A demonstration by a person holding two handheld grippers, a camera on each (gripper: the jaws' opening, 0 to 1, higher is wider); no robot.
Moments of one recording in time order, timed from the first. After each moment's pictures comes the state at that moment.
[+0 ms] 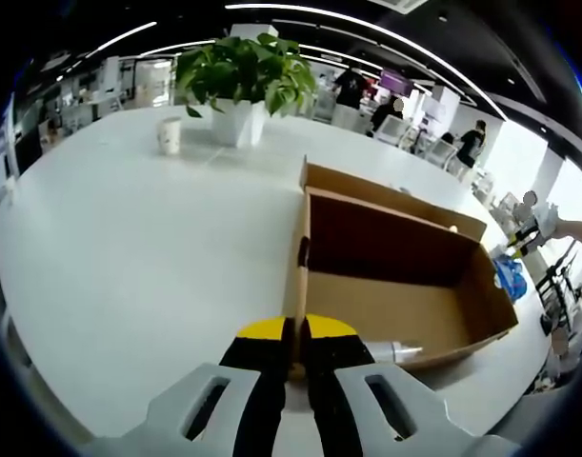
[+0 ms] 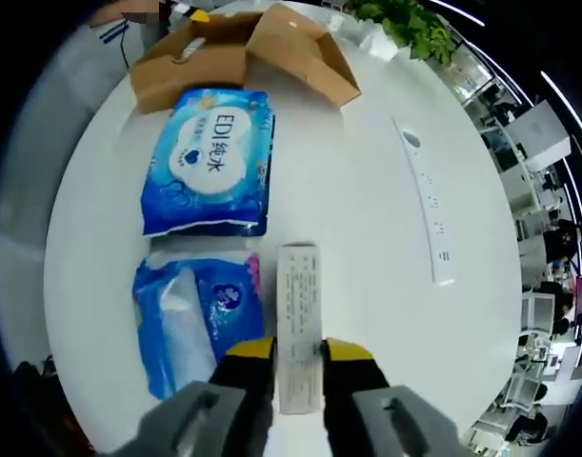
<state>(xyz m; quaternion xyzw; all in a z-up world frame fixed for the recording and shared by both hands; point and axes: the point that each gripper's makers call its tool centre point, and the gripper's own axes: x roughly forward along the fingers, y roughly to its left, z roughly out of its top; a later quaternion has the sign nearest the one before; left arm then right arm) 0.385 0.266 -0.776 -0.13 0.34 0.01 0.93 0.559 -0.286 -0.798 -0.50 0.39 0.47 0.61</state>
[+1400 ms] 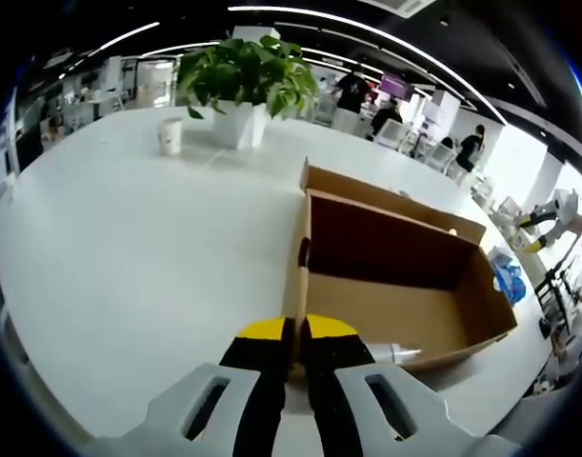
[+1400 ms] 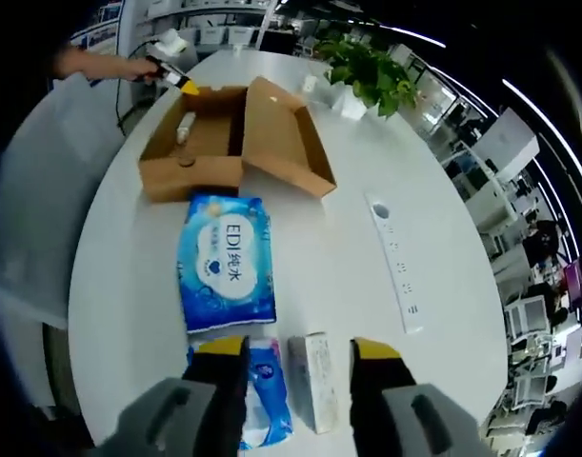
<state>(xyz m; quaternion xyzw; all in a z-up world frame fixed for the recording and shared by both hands) 0.383 0.266 -0.776 -0.13 0.33 0.01 0.93 0.525 -0.215 -0.716 -0.41 0.31 0.51 0.69</state>
